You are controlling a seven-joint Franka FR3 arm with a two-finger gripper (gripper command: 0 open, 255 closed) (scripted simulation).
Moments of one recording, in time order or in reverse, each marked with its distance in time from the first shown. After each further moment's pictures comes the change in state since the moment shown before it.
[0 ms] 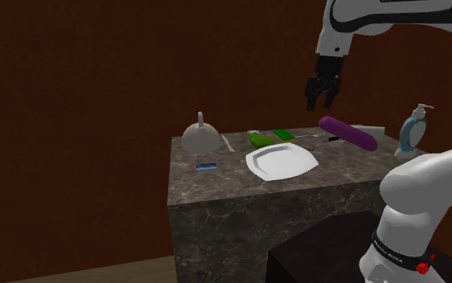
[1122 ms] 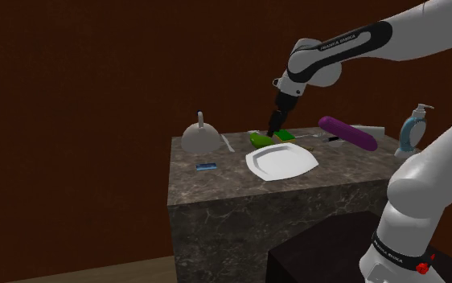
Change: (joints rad) arm 0.181 0.358 -0.109 -0.123 0.127 0.625 -0.467
